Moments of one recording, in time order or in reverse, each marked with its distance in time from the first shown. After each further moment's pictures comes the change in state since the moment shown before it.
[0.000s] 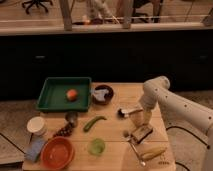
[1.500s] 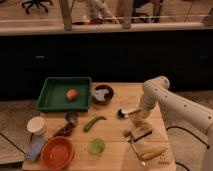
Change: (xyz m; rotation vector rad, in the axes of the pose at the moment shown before) arm -0.003 -0.003 -0.004 -0.004 -0.011 -0.008
